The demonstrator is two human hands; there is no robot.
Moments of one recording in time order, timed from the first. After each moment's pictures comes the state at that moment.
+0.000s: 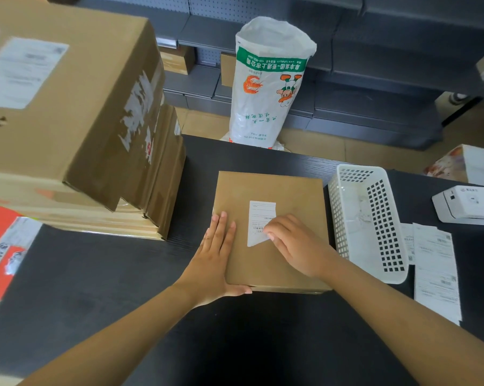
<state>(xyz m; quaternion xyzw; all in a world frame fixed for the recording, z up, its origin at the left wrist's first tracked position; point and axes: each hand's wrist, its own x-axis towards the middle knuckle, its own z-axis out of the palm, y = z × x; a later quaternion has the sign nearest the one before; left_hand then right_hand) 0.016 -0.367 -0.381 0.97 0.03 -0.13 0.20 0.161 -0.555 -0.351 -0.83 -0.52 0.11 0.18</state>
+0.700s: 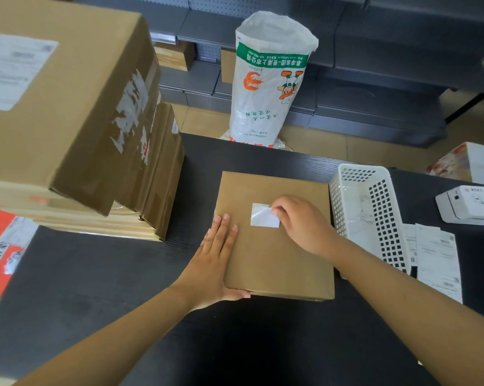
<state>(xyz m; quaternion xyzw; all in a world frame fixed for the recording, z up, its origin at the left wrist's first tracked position) 0.017 -0.365 -0.384 0.97 0.00 -0.14 0.18 0.198 -0.534 -0.351 -0.88 -0.40 0.11 0.21</state>
